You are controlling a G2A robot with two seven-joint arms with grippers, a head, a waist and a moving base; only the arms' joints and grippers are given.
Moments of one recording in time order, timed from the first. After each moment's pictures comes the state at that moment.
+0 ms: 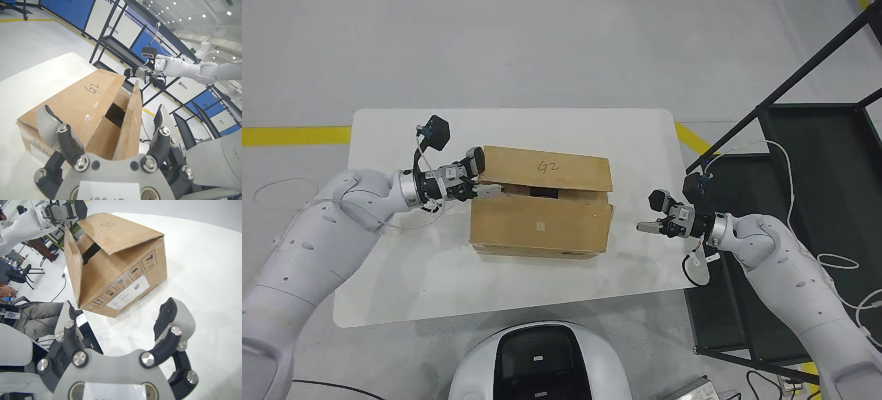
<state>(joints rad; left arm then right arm) 0.59 -0.94 -0.60 -1.07 0.11 -1.01 -0.40 -1.22 -0.80 1.20 -1.23 -0.46 -1.01 0.28</state>
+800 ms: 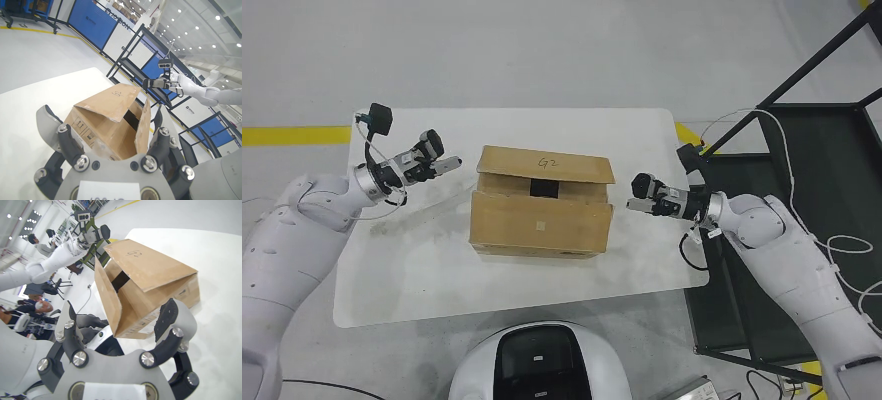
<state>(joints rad) 0.65 -0.91 -0.77 -0.96 0.10 -1.01 -0.32 -1.14 -0.78 1.18 -1.42 0.20 -0.78 0.77</state>
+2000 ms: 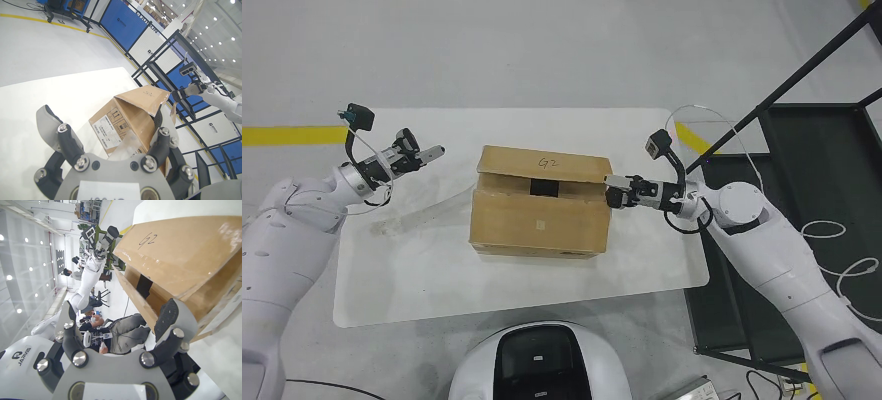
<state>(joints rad) 0.66 -0.93 -0.87 -0.89 0.18 -0.87 -0.35 -1.03 -0.83 1.06 -1.43 0.58 -0.29 0.94</state>
